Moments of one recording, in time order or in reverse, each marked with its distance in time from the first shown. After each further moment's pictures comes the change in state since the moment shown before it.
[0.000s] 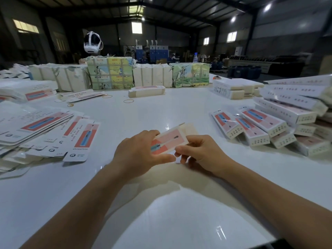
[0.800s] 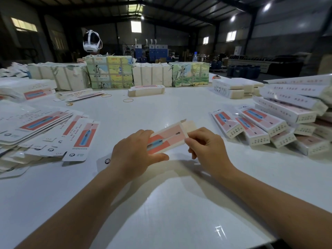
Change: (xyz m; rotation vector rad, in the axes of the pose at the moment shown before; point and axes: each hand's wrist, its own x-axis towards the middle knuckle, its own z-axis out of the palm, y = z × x) left_hand 0.000 -0.010 0.006 0.034 0.120 -0.018; right_hand -0.005 0.004 0.008 -0.178 0.367 -0.199
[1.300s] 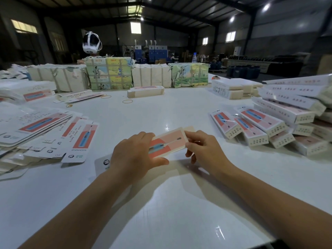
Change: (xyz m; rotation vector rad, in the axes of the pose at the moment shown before) left_hand -0.001 0.005 0.002 0.153 0.040 0.062; right_hand 0.005 -0.001 -0.003 0.050 -0.172 0.149
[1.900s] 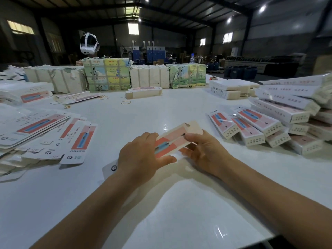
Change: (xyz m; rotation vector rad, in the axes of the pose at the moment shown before) left_hand 0.001 0.012 0.009 -0.066 0.026 -0.008; right_hand 0.012 0.000 -0.003 0.893 0.020 0.403
